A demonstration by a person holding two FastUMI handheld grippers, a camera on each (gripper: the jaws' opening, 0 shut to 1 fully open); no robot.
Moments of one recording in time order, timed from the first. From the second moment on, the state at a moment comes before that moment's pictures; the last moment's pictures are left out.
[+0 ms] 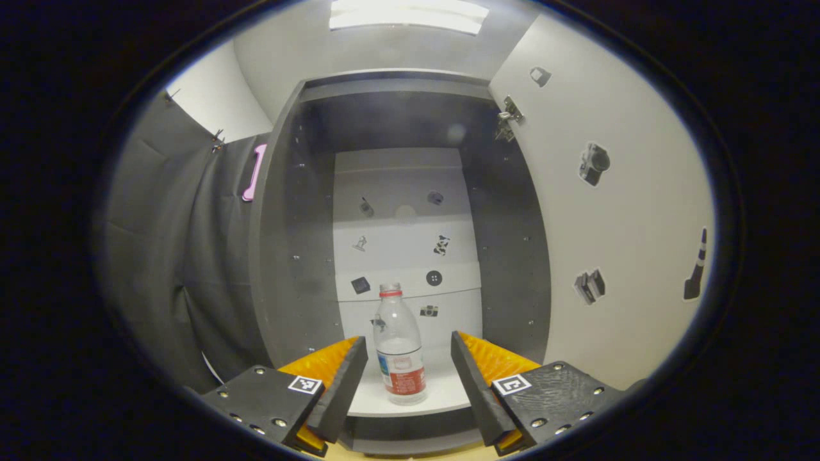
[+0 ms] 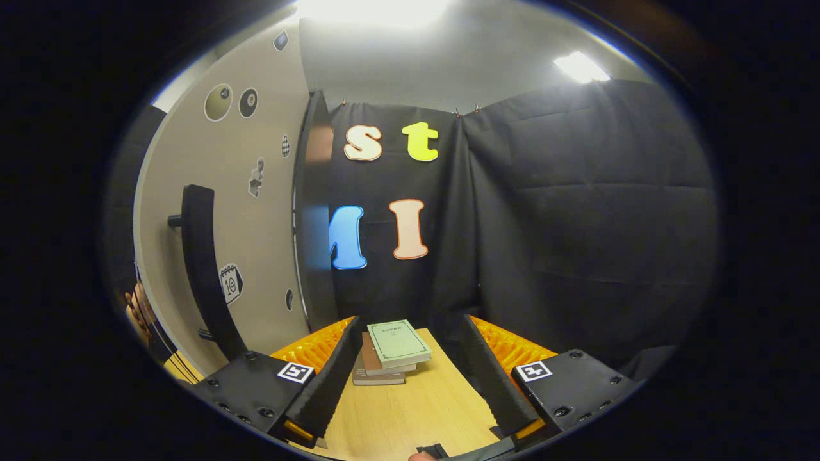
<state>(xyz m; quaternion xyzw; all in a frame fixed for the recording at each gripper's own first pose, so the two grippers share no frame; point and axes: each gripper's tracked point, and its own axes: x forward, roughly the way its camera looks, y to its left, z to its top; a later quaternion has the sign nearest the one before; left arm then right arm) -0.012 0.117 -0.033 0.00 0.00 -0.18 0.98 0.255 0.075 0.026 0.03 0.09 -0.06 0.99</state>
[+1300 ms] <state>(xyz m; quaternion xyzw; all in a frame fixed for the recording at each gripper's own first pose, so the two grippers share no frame) 0.005 0.120 -0.050 0.00 0.01 -0.17 0.99 0.301 0.086 -0.028 0.04 0.15 -0.13 0.98</state>
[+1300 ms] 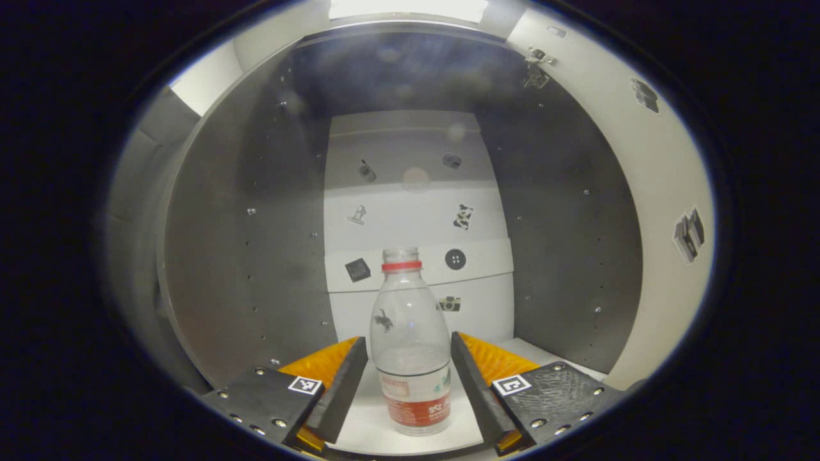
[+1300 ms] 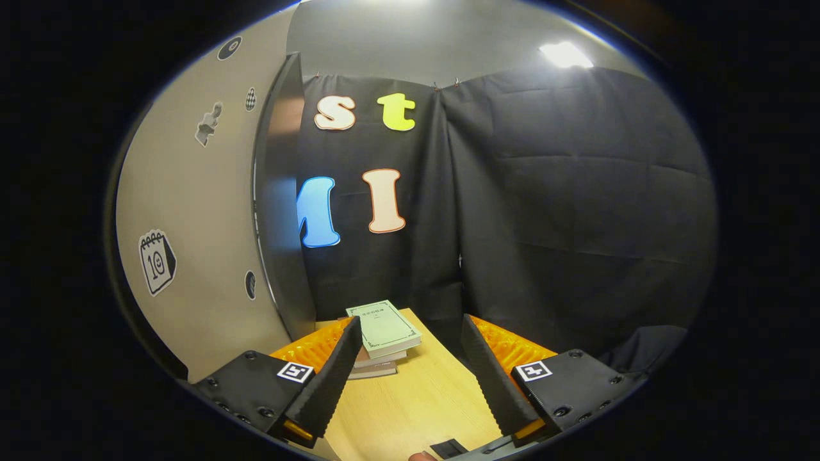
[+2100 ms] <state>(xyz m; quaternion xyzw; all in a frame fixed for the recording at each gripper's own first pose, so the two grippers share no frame) -0.005 0.119 -0.029 -0.03 -0.02 -0.16 0.99 0.284 0.080 -0.017 0.06 0.12 -0.09 0.99</state>
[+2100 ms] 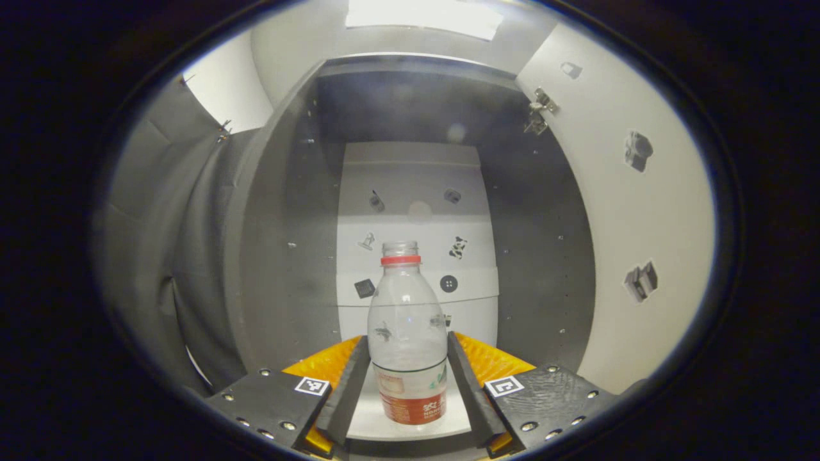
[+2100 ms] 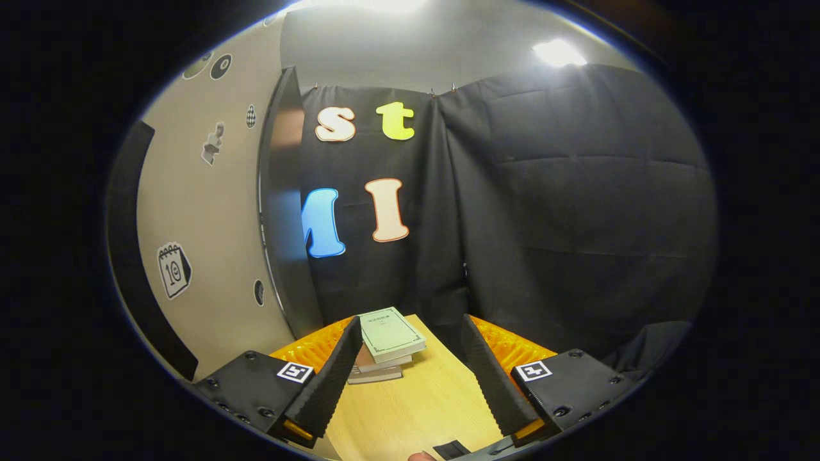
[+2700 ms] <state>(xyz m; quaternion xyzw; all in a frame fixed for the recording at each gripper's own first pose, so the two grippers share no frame) -0.026 0.157 -0.031 -0.02 -0.02 -0.07 1.00 0.244 0.075 0.002 0.06 0.11 0.00 0.99</state>
